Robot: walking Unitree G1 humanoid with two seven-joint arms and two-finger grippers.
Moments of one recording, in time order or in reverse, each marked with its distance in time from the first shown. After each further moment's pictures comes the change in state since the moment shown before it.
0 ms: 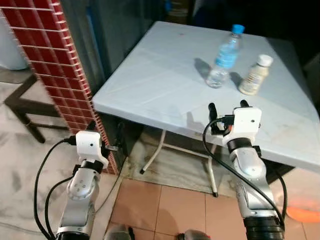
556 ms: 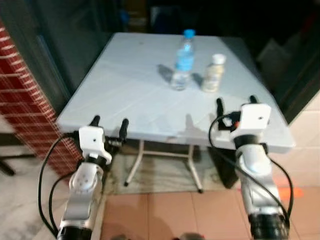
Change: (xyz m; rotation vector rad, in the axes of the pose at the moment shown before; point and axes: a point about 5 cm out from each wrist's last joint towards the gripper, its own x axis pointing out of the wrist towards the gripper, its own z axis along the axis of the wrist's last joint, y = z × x) left arm 0.013 -0.005 0.011 -0.015 -0.051 -0.028; right arm 0.009 -0.012 0.010 -0.031 -0.061 -0.036
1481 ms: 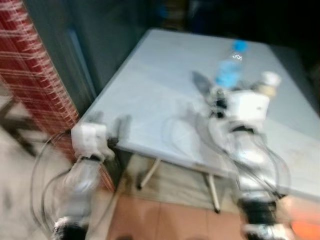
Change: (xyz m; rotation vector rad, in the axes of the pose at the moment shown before) left arm -0.006 0.013 -0.004 0.022 0.027 0.037; right arm 0.017 0.029 0.015 0.013 -0.072 0.060
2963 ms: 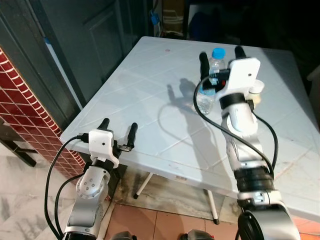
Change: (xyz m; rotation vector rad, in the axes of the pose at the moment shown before) left arm -0.004 -0.032 0.002 -0.024 0.010 -0.098; right arm 0.052 0.003 0.042 0.039 -0.200 0.048
